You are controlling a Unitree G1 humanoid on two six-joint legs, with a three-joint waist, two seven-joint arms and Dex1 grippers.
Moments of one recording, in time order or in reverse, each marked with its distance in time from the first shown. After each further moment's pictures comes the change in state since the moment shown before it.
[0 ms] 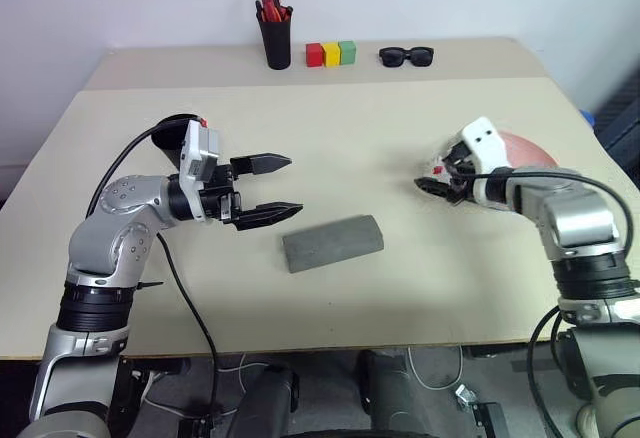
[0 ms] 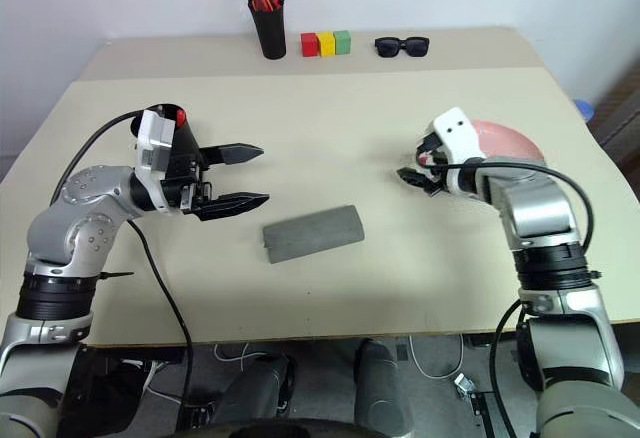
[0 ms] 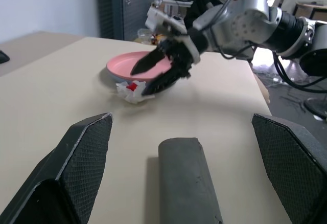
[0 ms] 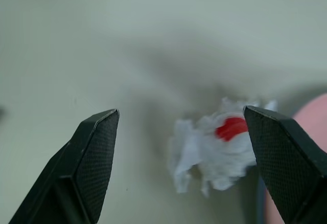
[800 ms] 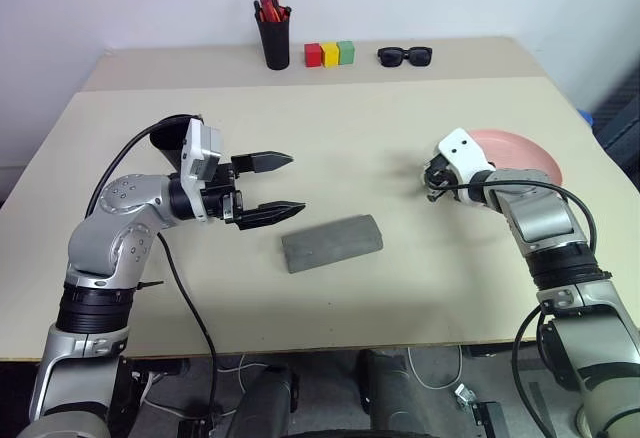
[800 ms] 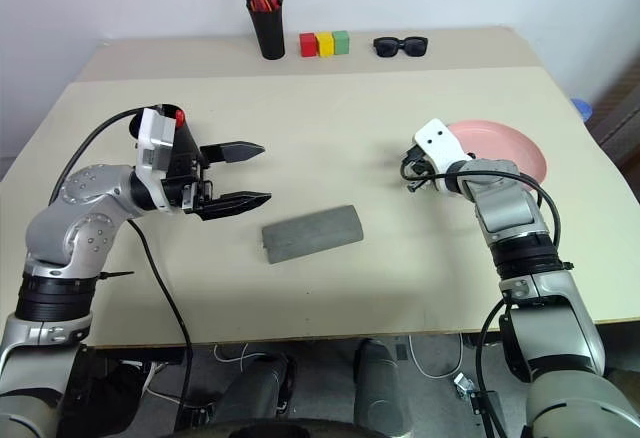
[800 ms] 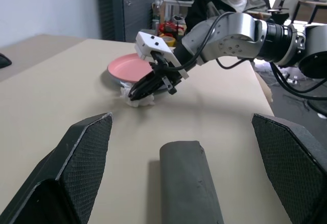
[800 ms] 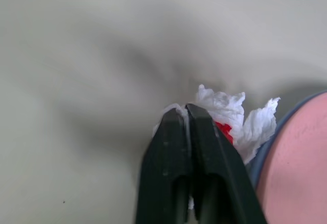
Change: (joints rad) left arm 0.001 0.002 0.000 -0.029 0.000 0.006 0.022; right arm -0.064 0.042 0.078 0.209 -0.159 -0.185 -0.033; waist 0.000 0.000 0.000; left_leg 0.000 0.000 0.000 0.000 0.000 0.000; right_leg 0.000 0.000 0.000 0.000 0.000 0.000
